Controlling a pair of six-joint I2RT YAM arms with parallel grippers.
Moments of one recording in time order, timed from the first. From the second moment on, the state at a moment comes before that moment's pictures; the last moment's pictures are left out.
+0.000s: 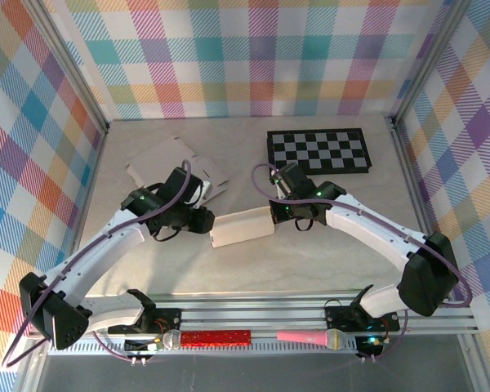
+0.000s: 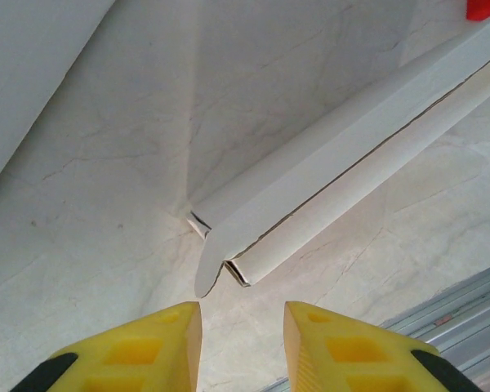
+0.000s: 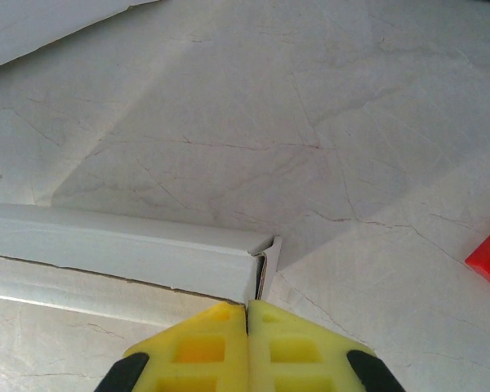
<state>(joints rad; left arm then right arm) -0.61 1.20 1.13 -1.01 0.07 -0.33 0.74 1.42 1.14 -0.72 0.04 0.37</state>
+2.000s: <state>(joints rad) -0.60 1.45 1.30 -1.11 0.05 -0.55 0.75 1.44 1.17 -0.76 0.08 0.39</state>
